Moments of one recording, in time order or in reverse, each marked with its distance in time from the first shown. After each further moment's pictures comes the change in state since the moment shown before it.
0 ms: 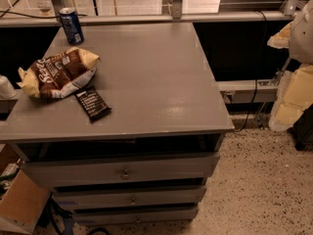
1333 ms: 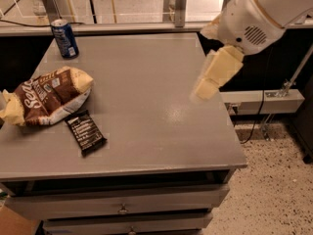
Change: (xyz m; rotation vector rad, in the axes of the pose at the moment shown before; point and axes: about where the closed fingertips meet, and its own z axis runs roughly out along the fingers) arm -0.131 -0.015 0.028 -0.086 -0.367 -0.006
